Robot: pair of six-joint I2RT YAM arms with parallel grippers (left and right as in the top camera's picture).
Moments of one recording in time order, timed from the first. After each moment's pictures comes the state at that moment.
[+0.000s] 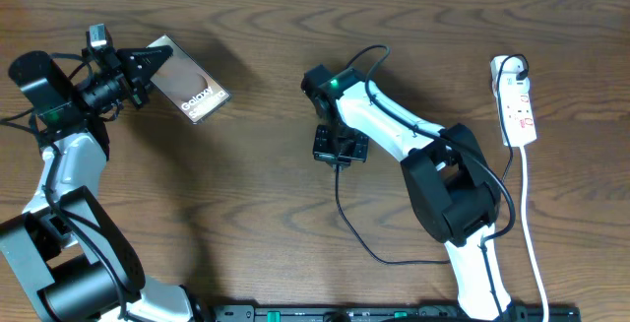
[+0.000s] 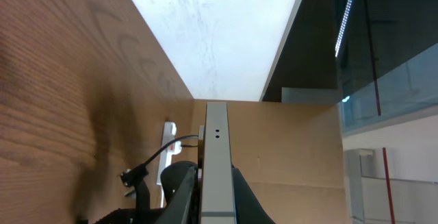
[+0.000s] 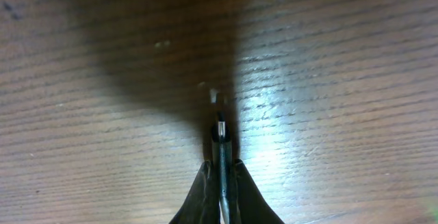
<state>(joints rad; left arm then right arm) 0.47 1.72 1.02 0.44 1.34 -1.31 0.61 2.25 1.71 -1.16 -0.14 0.79</state>
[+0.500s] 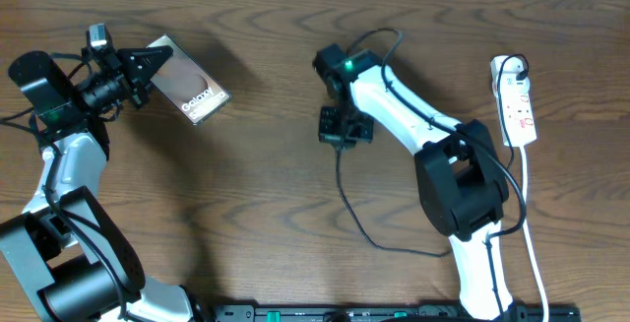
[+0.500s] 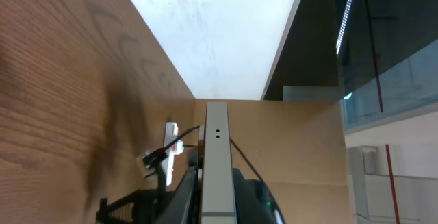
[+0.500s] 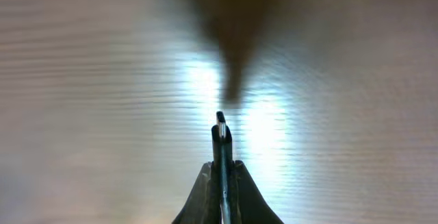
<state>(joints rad) 0.47 1.72 1.02 0.44 1.34 -1.30 0.55 2.25 1.83 -1.16 -0.21 0.60</state>
